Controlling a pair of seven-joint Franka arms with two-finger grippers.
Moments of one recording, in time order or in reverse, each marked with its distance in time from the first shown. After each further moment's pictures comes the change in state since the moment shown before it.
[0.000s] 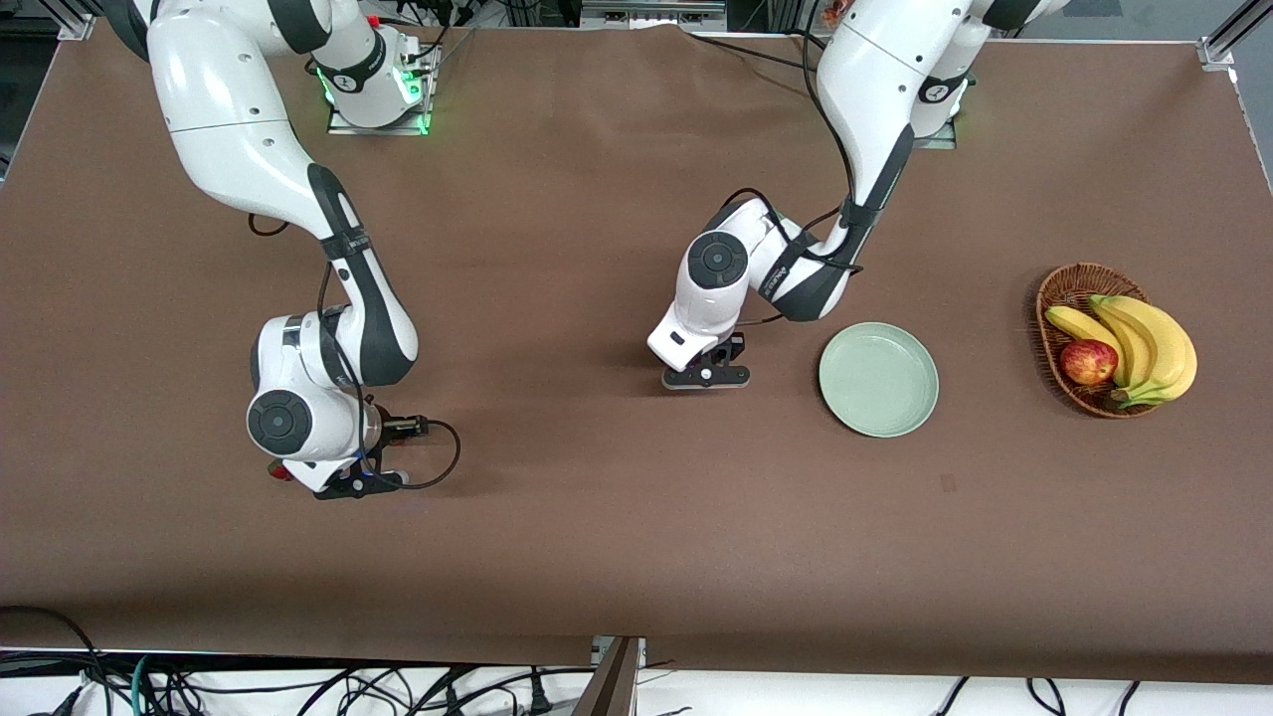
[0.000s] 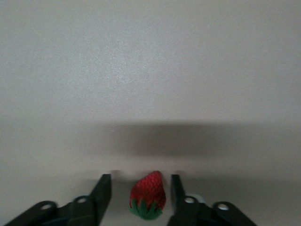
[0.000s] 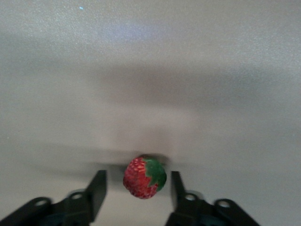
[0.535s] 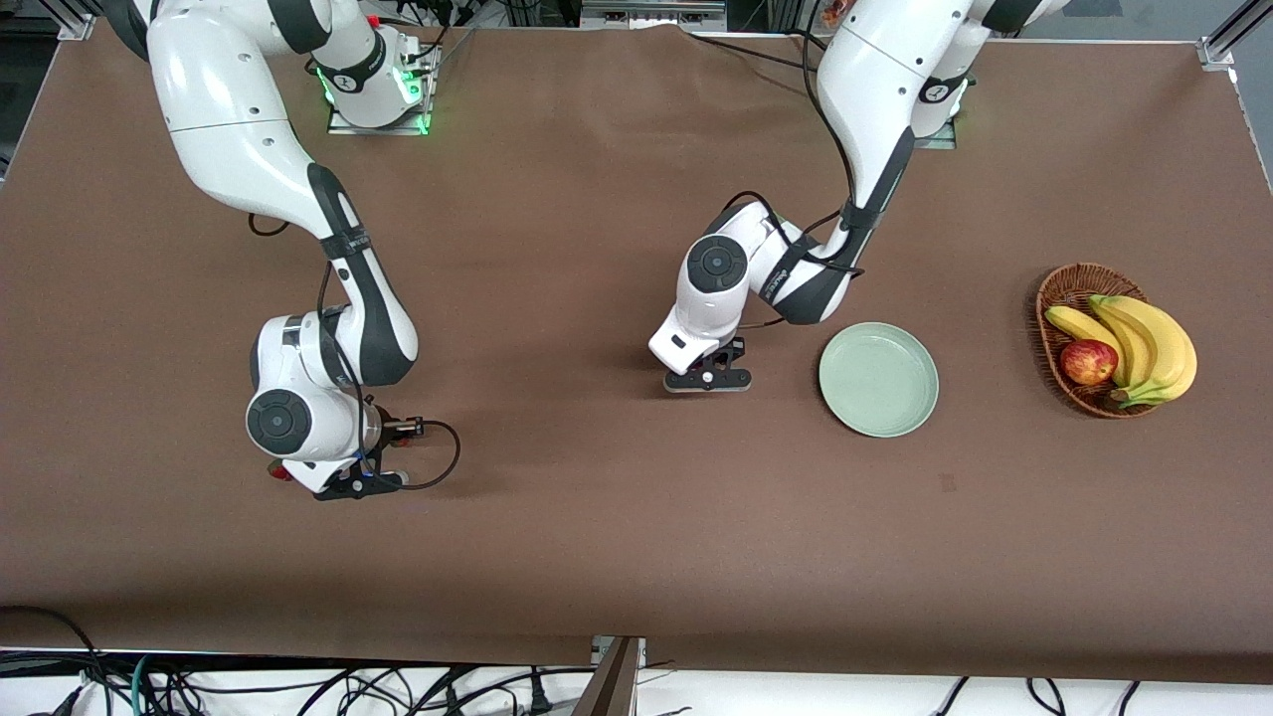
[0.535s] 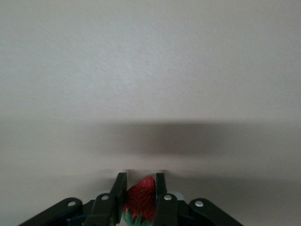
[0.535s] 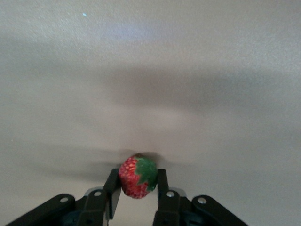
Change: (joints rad) left arm 0.002 -0.010 0.013 0.030 0.003 -0.065 0.028; right arm 0.000 -0.001 0.003 0.005 0.002 0.009 0.002
